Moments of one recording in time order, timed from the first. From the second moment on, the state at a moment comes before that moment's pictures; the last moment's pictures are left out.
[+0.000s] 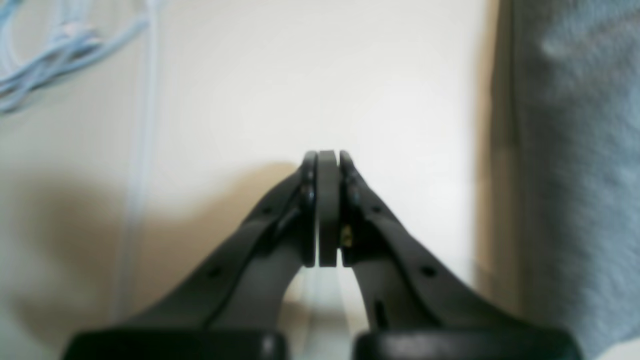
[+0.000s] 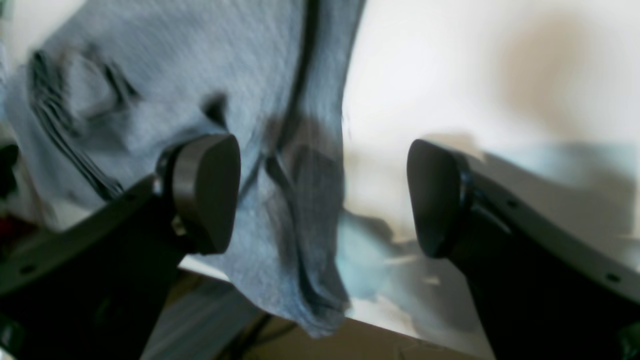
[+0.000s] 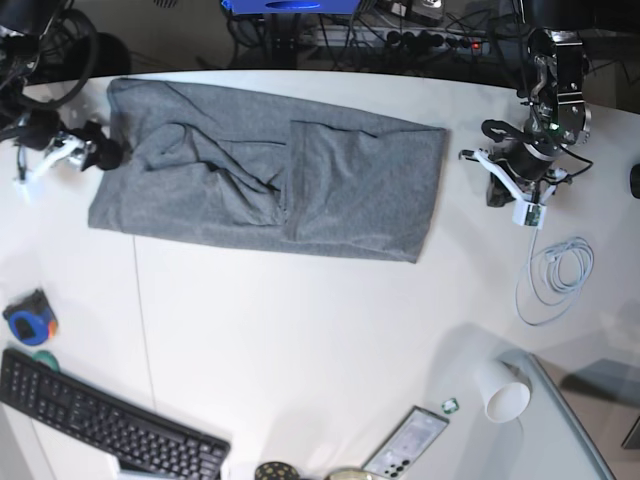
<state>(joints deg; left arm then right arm) 11.4 -18.1 -12.4 72.1 -8.0 -24.2 17.4 -9.4 11.7 33.5 69.1 41.7 33.4 -63.0</state>
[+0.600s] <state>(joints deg) 5.1 -14.9 -2.2 64.3 -8.8 -24.9 13.3 -9.4 11.2 30.6 67.1 43.2 40.5 -63.0</state>
